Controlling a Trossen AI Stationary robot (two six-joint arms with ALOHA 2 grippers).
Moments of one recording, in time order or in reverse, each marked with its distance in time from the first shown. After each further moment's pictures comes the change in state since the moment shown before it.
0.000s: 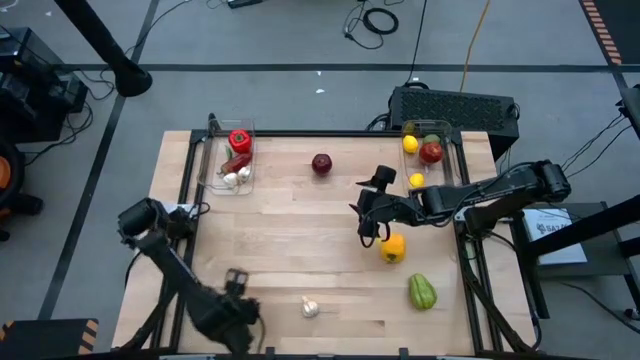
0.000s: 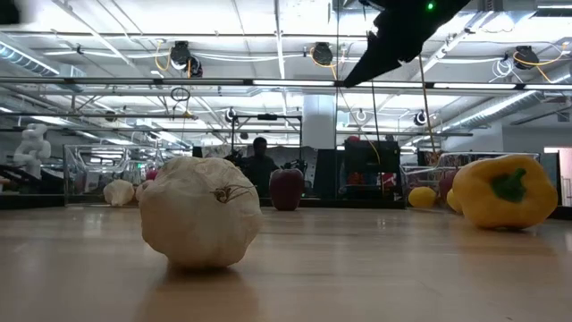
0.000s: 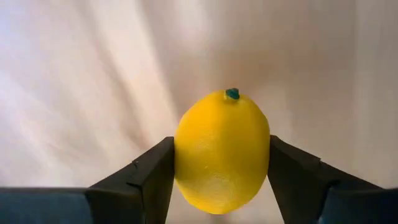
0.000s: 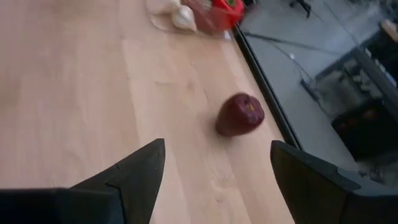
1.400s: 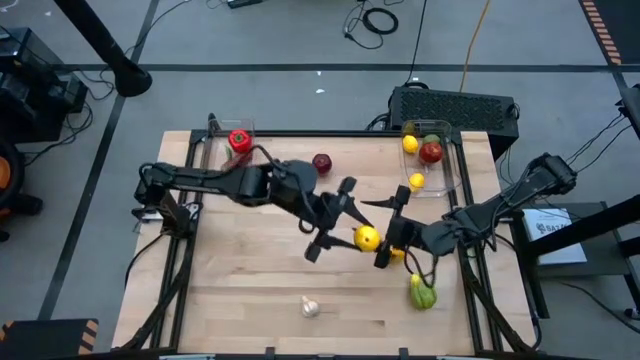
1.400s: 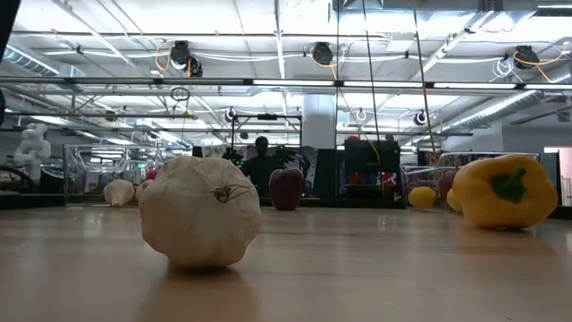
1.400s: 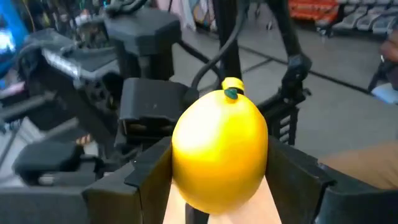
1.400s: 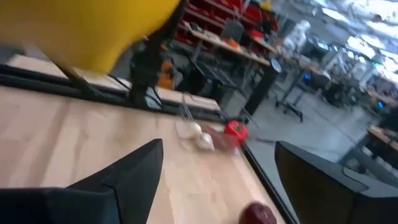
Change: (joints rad) left arm 0.731 -0.095 0.456 0.920 0.388 0.929; right arm 0.347 -0.124 -0.026 0.407 0.242 -0.190
